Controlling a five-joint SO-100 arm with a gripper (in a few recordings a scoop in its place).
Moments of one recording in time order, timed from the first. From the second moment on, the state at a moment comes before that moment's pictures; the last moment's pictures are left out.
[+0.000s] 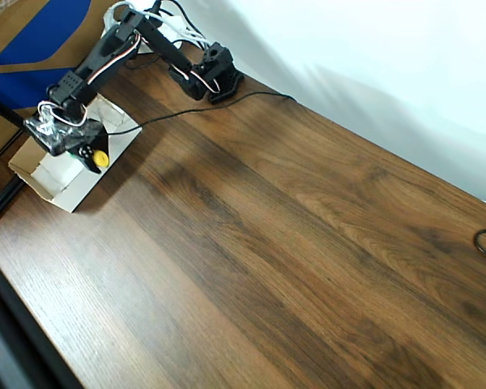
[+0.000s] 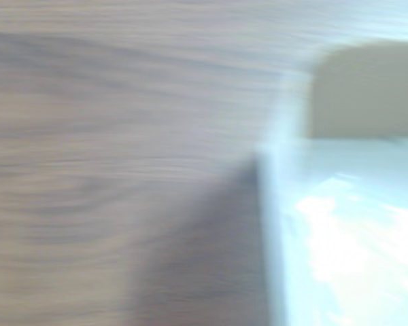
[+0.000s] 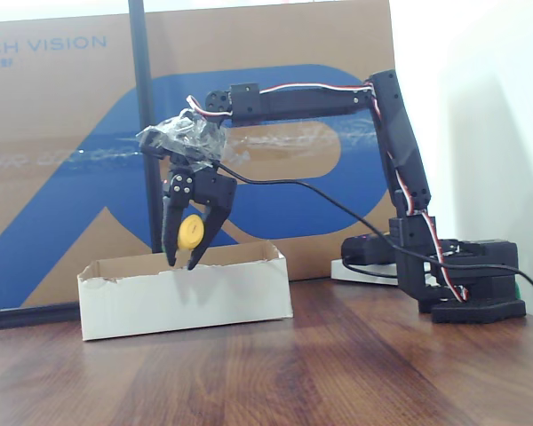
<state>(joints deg) 9.8 83.1 81.0 61.4 -16.3</state>
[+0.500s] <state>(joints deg) 21.9 84.9 86.2 57.3 -16.3</state>
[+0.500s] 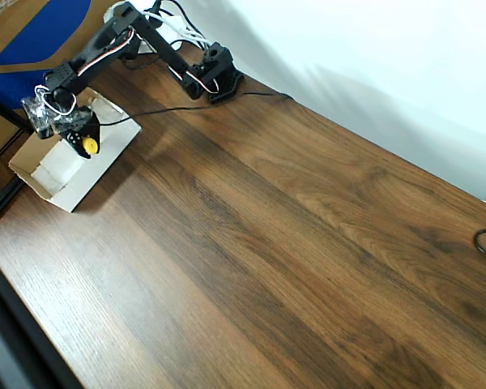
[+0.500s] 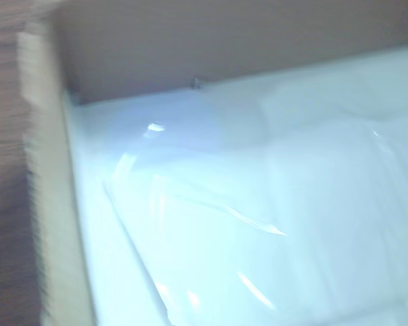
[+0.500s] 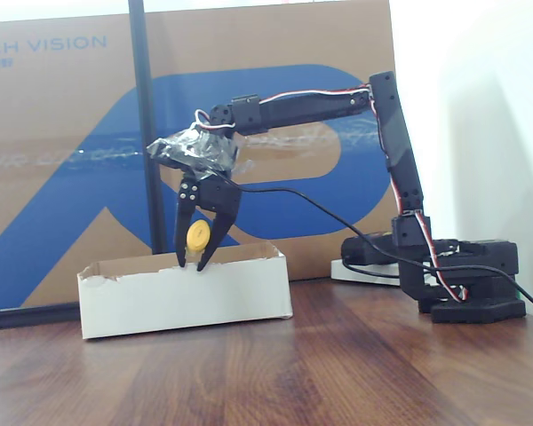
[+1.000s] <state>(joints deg) 31.3 88.5 89.1 53.2 -16.1</state>
